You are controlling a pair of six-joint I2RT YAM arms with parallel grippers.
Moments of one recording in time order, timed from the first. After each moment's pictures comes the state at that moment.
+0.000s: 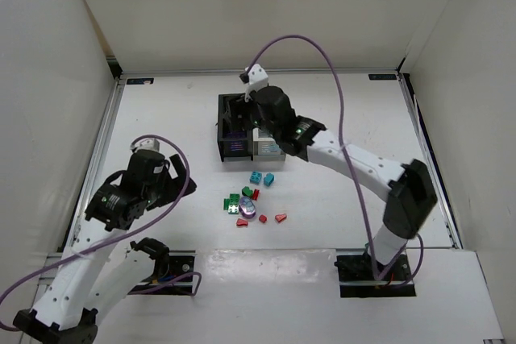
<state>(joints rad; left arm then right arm) -0.43 0.70 0.94 -1.12 -0.19 -0.75 0.88 1.73 1.47 -0.05 0.13 0.18</state>
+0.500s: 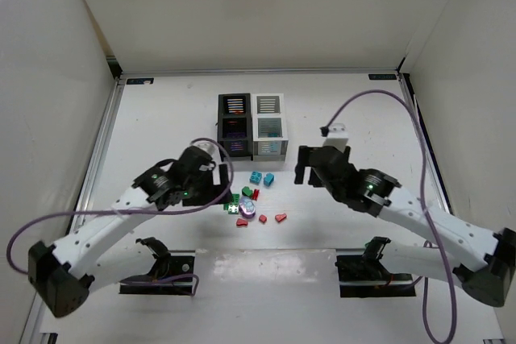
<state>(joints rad) -0.67 0.95 0.84 -0.86 -0.01 -0.70 0.96 1.04 0.91 -0.59 0.52 0.62</state>
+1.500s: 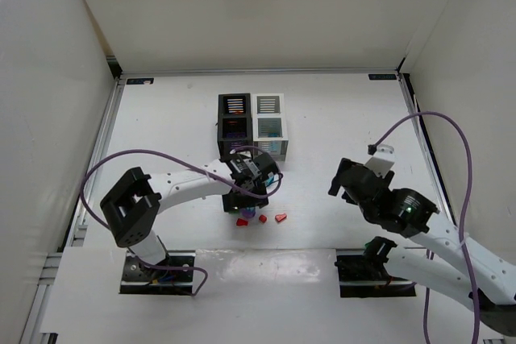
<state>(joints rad) -1.00 1.63 1.12 -0.89 -0.23 -1.13 0.93 0.70 0.81 -0.99 0.69 0.90</state>
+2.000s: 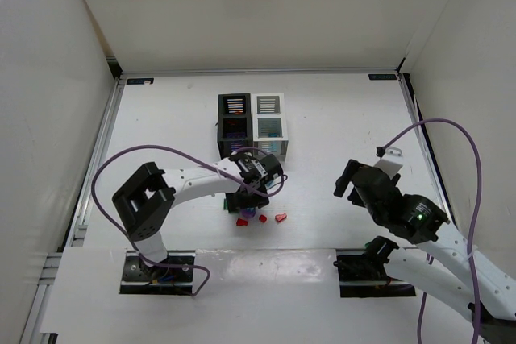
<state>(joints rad) -1.01 1.71 1.15 -0.91 -0.26 -1.19 0.83 0.60 0.77 -0.98 0.60 0.84</state>
